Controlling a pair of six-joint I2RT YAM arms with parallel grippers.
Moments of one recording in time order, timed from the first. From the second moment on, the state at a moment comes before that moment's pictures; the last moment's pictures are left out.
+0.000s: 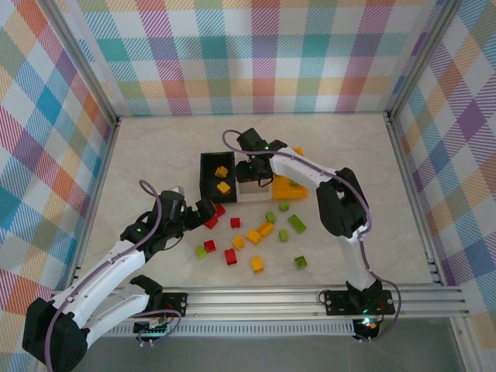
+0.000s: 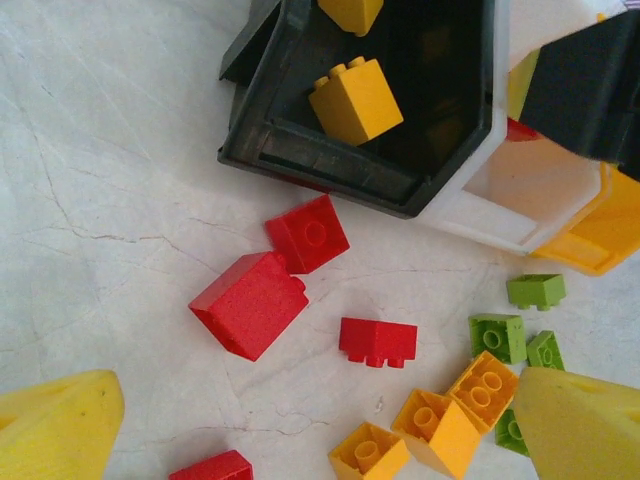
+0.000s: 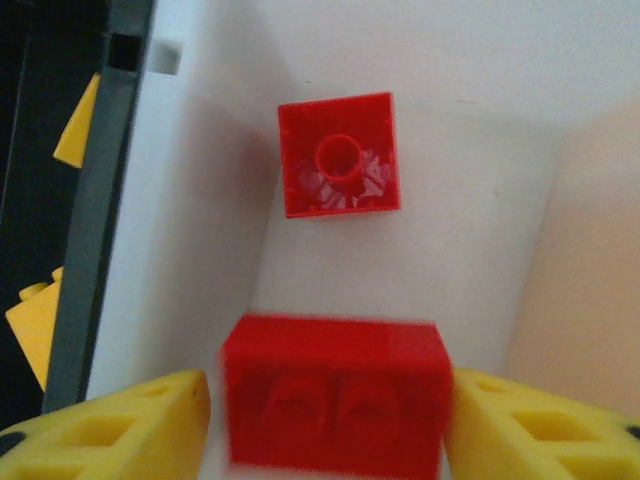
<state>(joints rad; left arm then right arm) -0.48 0.87 0.56 -0.45 0.01 -0.87 0.69 2.15 1.80 -0.75 0.04 0.39</state>
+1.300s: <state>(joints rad) -0.61 1.52 0.77 -0.47 -0.21 -0.62 0.71 1.51 1.14 -0.52 0.02 0.47</state>
